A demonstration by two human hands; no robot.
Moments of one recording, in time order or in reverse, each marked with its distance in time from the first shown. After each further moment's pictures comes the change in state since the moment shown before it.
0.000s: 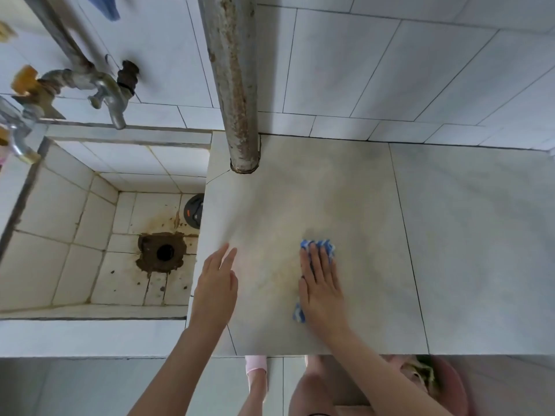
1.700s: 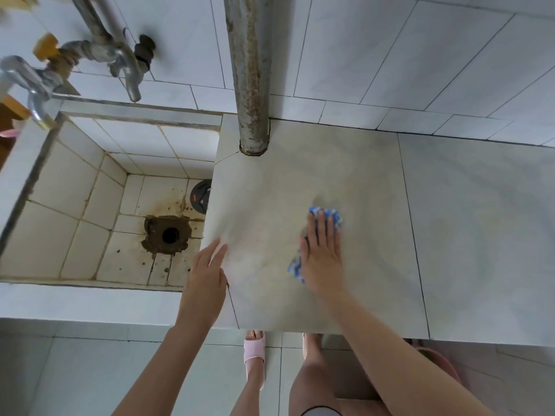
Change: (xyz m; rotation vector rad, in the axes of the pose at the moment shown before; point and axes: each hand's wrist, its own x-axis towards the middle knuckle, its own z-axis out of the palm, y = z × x) left_hand -0.038 -0.025 -0.003 -0.040 0.039 -0.042; right_hand 0.032 -0.006 0.002 -0.127 0.073 -0.009
